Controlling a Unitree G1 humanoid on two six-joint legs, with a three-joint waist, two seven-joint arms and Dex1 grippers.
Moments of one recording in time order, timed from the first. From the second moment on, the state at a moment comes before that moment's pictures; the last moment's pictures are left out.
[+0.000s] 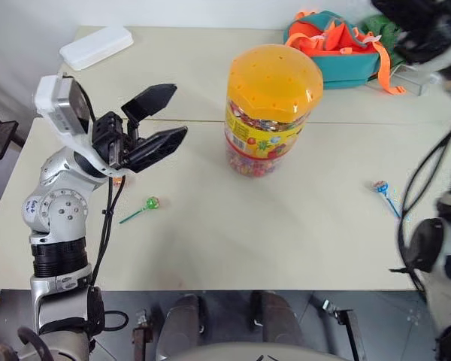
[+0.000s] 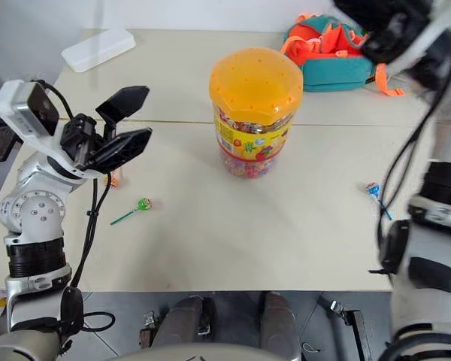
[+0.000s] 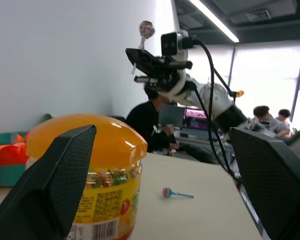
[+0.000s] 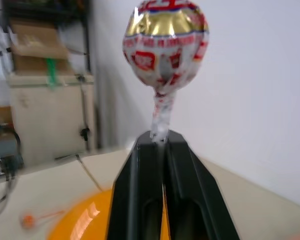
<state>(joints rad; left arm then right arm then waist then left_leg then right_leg) -0.56 0.52 0.24 -0.10 -0.86 0.44 -1.07 -0.99 -0.85 -0.30 0.22 0.66 0.62 0.98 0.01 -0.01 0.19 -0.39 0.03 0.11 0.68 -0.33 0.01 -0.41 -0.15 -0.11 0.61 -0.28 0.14</state>
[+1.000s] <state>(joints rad) -0.35 0.61 0.14 -0.07 -0.57 0.21 -1.16 -0.25 -1.05 -0.34 0.41 0.39 0.14 1.18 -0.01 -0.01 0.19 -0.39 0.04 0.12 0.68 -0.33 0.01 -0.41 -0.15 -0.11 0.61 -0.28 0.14</state>
